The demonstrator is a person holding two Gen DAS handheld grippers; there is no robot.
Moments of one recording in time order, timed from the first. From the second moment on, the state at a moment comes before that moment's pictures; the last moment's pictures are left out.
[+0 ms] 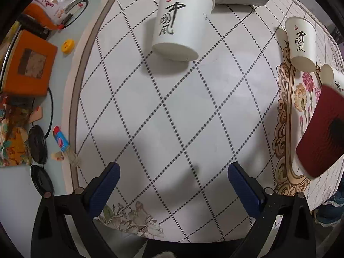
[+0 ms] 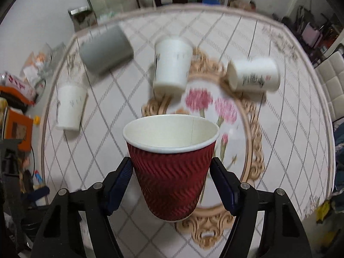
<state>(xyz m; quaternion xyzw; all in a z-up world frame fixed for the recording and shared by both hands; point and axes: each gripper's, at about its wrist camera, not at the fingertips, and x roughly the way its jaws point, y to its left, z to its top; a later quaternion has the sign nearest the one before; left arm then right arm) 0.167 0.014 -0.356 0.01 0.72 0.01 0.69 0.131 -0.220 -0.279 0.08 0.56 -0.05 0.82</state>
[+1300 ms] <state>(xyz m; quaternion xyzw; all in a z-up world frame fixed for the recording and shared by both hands) 0.081 -0.033 -0.303 0.06 0.65 0.00 0.76 0.038 -0.204 -0.275 0.03 0.47 -0.10 0.88</state>
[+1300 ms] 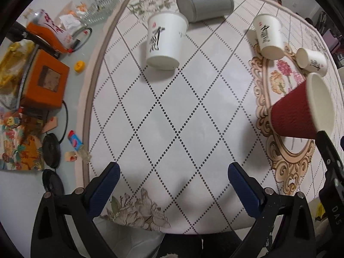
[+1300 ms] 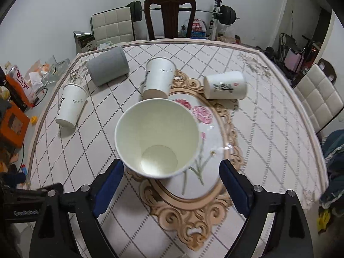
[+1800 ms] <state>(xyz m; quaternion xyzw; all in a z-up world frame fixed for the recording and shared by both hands) -0.003 -0.029 -0.156 0.05 0.55 0.00 0.83 -0.066 -0.229 -0.160 0.02 0.46 -0.09 0.89</state>
